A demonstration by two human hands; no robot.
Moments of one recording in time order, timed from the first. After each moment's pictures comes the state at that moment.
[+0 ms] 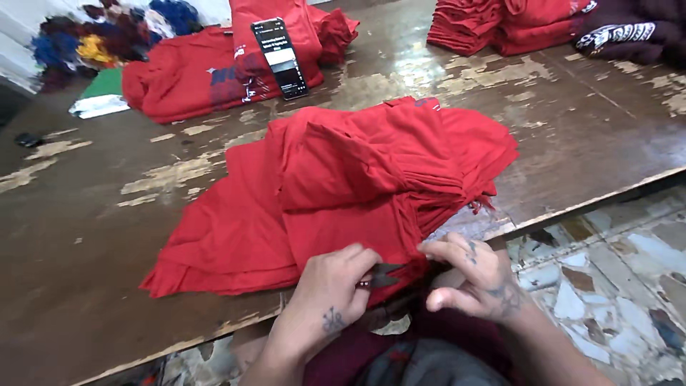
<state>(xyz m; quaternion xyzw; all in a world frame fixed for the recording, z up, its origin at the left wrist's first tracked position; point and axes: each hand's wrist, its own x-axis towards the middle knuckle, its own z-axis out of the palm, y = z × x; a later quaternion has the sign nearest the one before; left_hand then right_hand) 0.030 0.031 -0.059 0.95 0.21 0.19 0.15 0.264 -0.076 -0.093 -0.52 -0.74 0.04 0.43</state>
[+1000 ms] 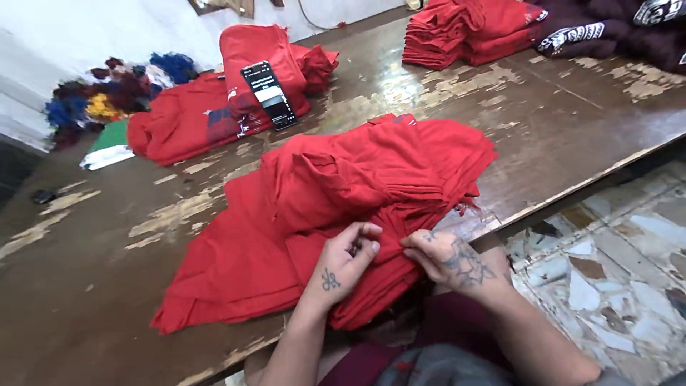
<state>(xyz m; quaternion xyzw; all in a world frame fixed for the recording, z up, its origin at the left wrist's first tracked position) 0.068 0.055 -0.066 0.83 0.27 0.25 0.41 0.262 -0.059 -0.099 -0.57 -0.72 0.03 0.39</state>
